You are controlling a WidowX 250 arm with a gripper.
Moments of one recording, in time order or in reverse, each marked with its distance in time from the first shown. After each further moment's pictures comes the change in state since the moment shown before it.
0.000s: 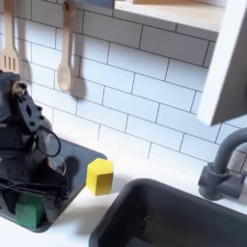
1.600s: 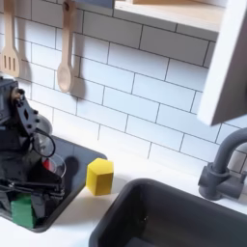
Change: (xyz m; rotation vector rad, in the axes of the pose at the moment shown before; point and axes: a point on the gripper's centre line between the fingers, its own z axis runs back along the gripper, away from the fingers) arm 0.010 0.015 -0.014 0.001 -0.002 0.031
